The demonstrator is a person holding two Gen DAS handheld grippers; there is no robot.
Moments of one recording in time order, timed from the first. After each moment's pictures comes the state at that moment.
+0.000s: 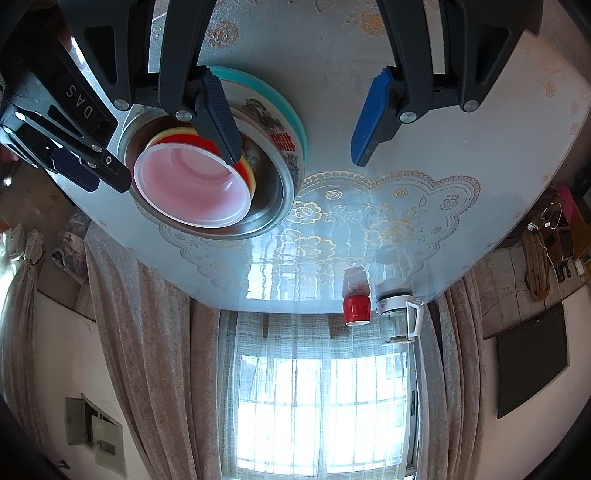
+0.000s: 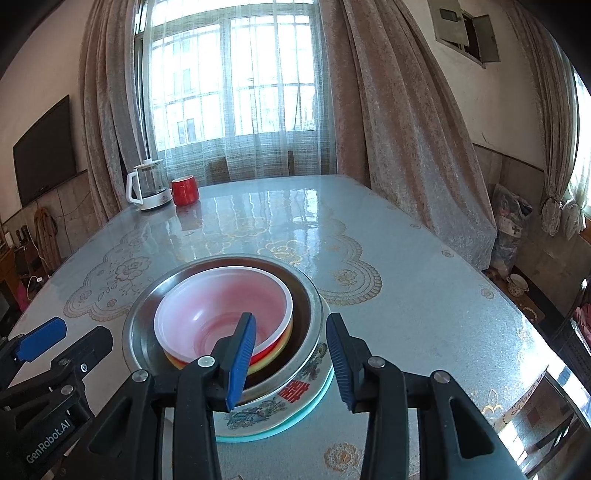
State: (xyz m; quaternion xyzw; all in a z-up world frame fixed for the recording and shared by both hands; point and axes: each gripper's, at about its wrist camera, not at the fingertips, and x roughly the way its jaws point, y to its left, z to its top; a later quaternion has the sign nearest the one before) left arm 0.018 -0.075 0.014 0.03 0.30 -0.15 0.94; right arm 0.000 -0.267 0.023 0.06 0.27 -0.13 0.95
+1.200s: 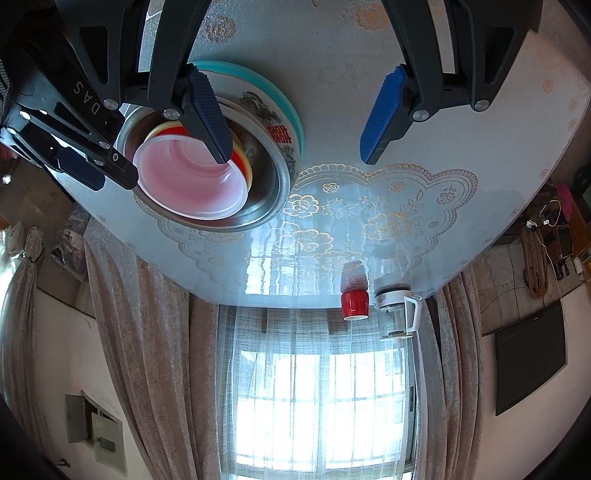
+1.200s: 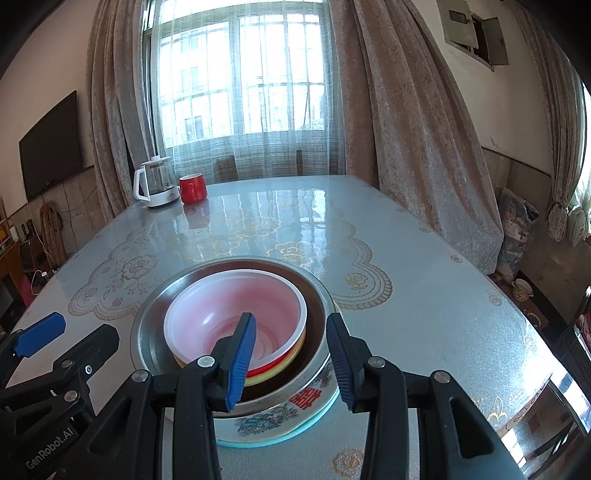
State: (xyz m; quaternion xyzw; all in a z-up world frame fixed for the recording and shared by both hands) left arm 0.019 -0.074 0.018 0.03 0.29 -0.15 0.94; right arm 0.008 -0.259 0.025 0.06 0.28 -0.12 0.95
